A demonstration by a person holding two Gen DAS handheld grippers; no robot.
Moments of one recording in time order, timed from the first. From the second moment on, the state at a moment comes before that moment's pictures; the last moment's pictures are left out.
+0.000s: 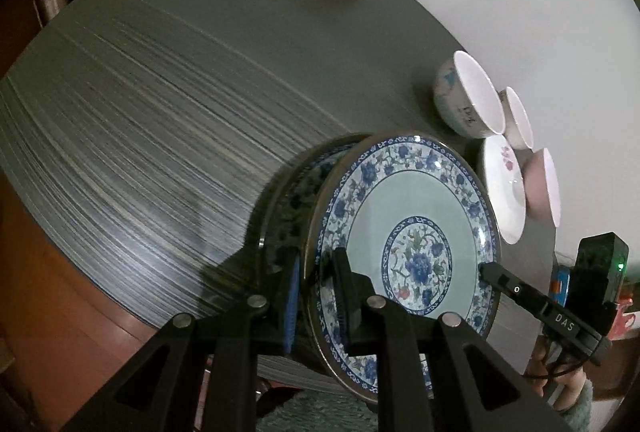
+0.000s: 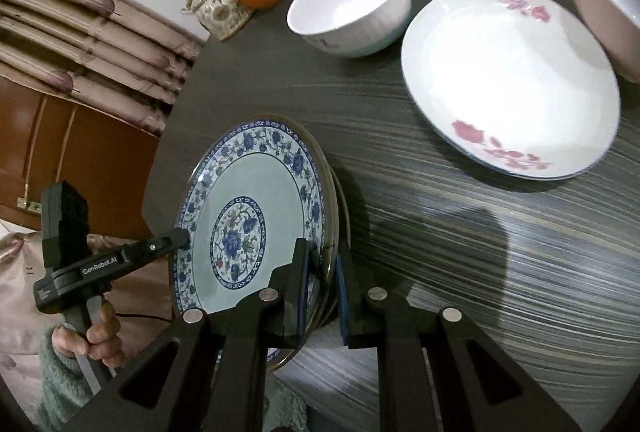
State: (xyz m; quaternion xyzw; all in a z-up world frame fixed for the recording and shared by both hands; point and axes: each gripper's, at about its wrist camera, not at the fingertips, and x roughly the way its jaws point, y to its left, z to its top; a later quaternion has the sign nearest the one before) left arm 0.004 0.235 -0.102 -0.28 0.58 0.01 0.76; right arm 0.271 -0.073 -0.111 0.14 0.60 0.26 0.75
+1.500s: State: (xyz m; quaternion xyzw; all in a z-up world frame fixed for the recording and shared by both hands) left arm 0.027 0.203 -0.114 -0.18 0.58 0.09 0.79; right arm 0.253 -0.049 -0.108 0.06 0.59 0.25 0.76
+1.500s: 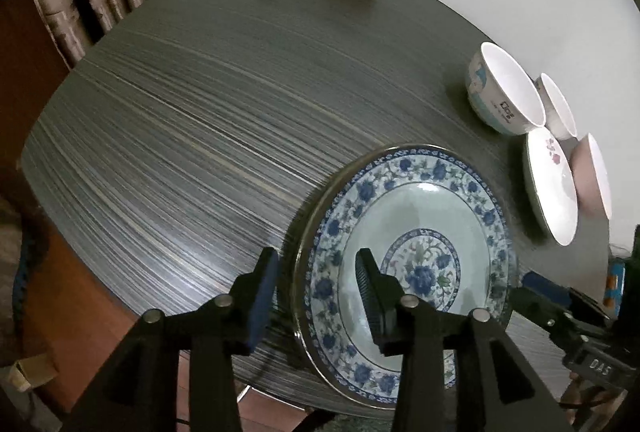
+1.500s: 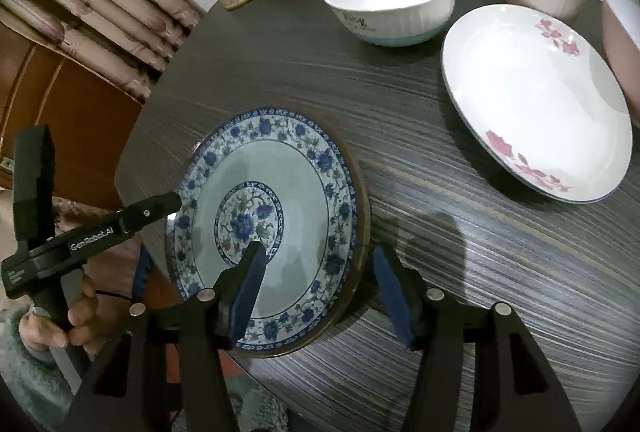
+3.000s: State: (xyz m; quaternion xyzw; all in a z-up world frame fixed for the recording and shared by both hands) left arm 0.154 0.006 -0.119 -0.15 0.55 -0.05 0.82; right arm 0.296 -0.238 -0.106 0.19 0.48 0.17 0.84
